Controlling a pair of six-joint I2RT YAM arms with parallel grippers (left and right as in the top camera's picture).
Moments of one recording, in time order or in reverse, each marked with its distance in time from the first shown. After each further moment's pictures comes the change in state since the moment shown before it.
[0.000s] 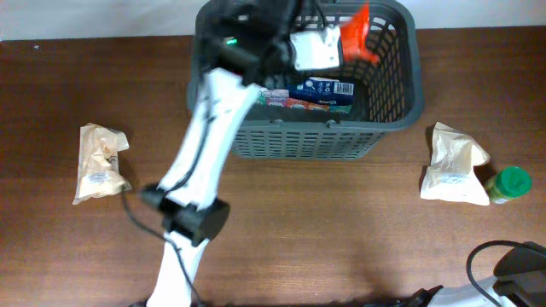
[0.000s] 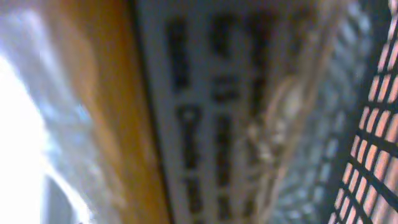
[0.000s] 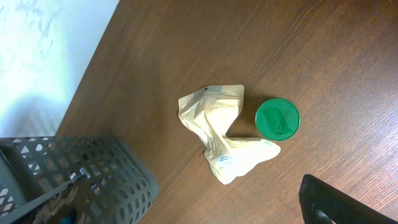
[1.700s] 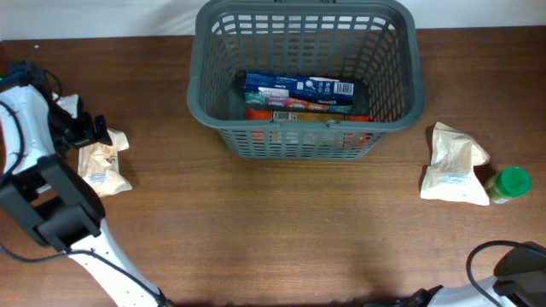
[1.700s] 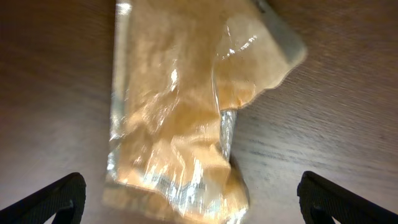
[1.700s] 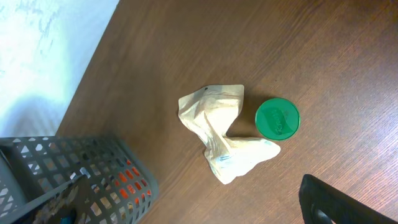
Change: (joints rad) left arm 1.025 -0.037 -0.716 0.051 0.032 -0.821; right arm 0.000 0.000 0.000 0.000 0.000 0.000
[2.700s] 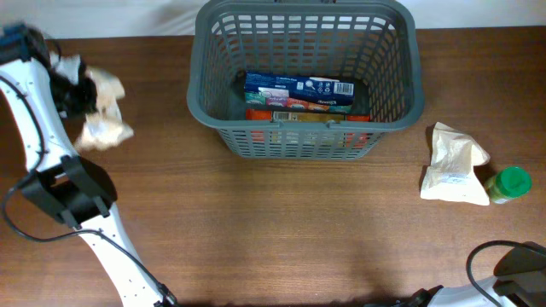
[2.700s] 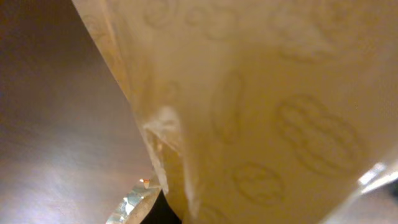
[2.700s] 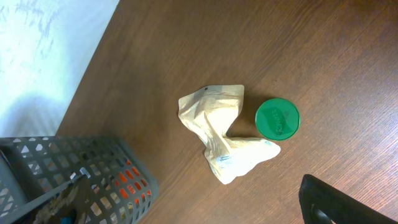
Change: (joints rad) left arm -0.088 0.195 0.675 -0.320 0.135 -0.011; right arm 0.000 0.000 0.000 0.000 0.000 0.000
